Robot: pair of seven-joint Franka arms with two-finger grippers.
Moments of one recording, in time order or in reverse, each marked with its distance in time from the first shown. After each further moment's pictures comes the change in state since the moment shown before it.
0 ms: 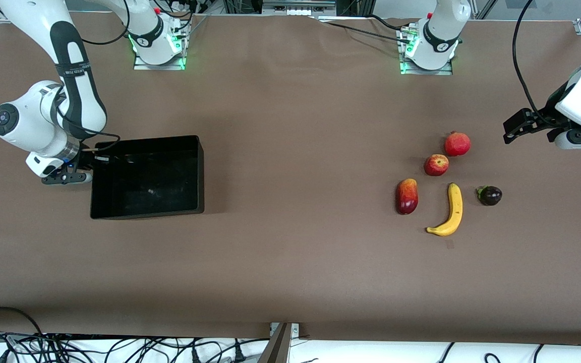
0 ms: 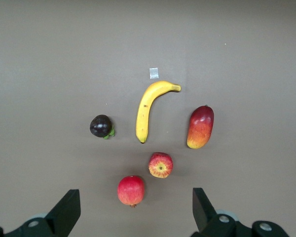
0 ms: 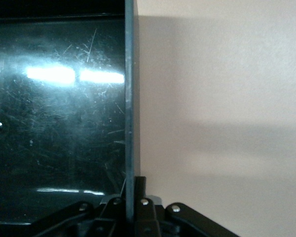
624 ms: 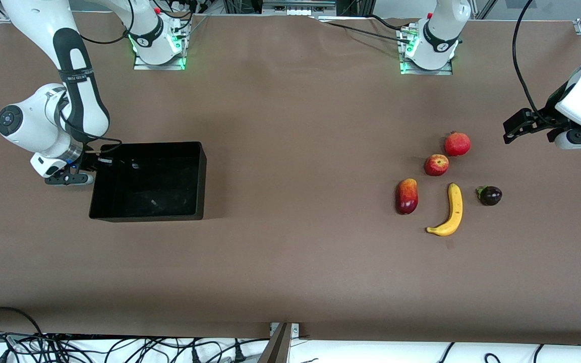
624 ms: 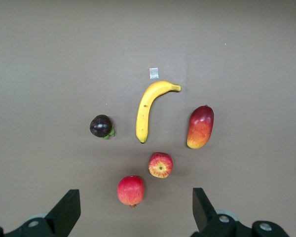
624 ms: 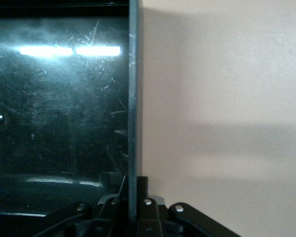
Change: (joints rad) left arm 0.000 0.000 0.000 0.000 0.000 0.000 0.000; right arm 0.001 0.026 0.011 0.002 0.062 0.024 -0.043
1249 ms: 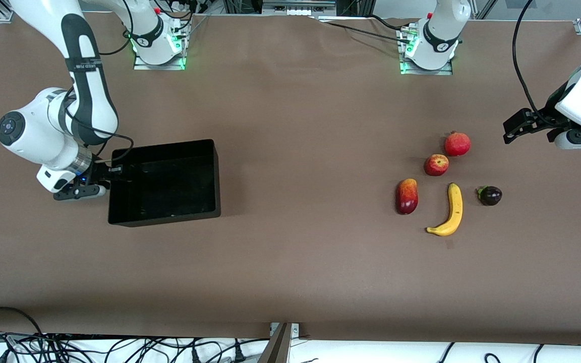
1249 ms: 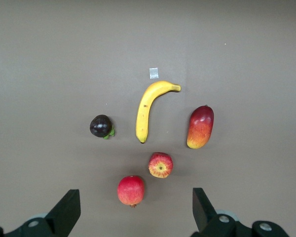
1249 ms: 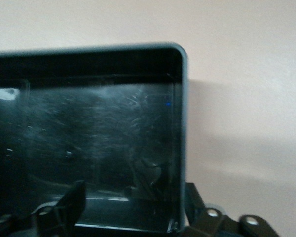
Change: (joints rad) left arm 0.000 0.000 0.000 0.000 0.000 0.000 0.000; right arm 0.102 -0.019 0.006 0.214 -0.053 -0.189 0.153
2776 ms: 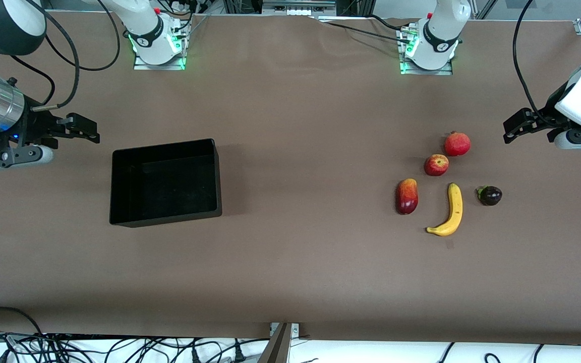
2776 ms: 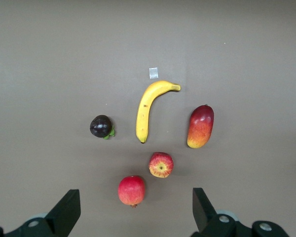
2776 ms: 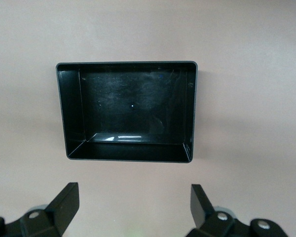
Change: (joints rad) left arm 0.001 0.000 0.000 0.000 0.000 0.000 0.009; right arm 0.025 -0.155 0.004 0.608 -0.275 -0.808 0.305
